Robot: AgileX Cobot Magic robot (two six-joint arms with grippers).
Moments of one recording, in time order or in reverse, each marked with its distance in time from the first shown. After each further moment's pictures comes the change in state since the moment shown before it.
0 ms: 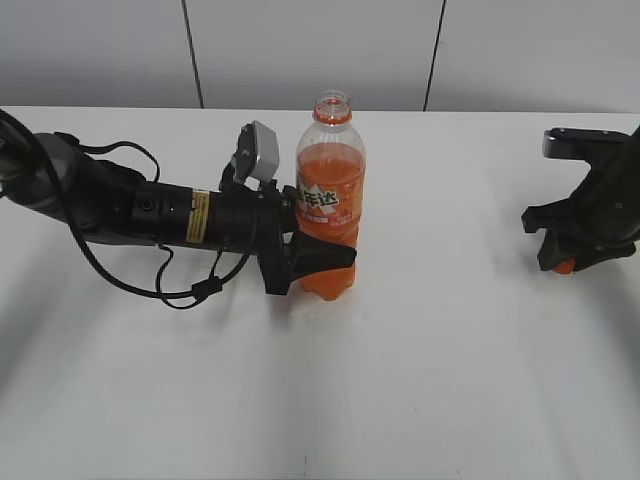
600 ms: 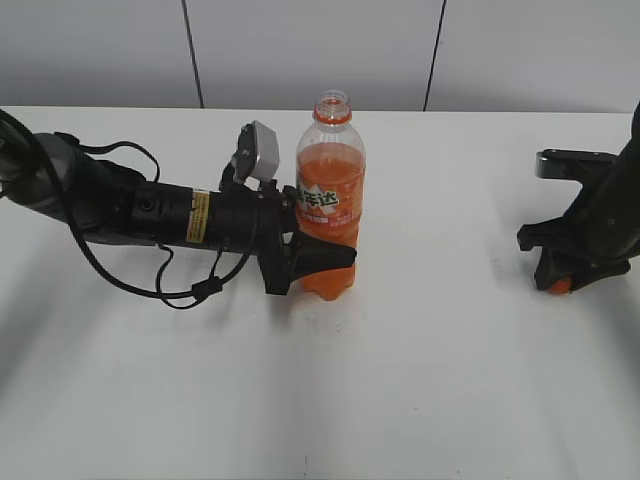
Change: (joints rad) left arm 0.000 0.000 0.000 0.000 0.000 0.000; right arm 0.000 0.053 0.001 0.003 0.017 0.001
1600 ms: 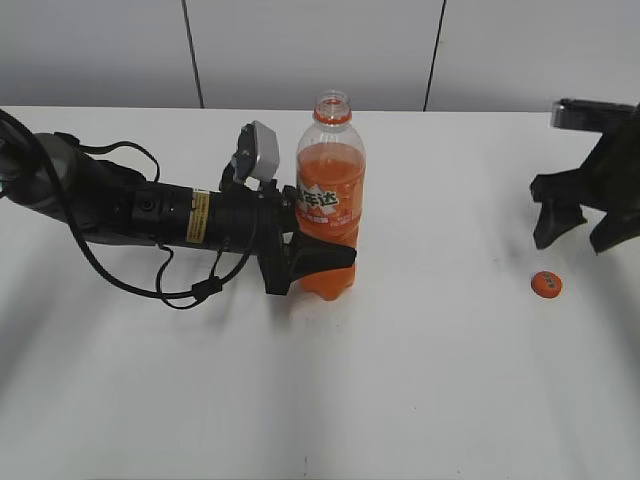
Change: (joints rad) left arm 0.000 0.000 0.000 0.000 0.000 0.000; right arm 0.000 -0.092 -0.104 0.004 0.194 0.033
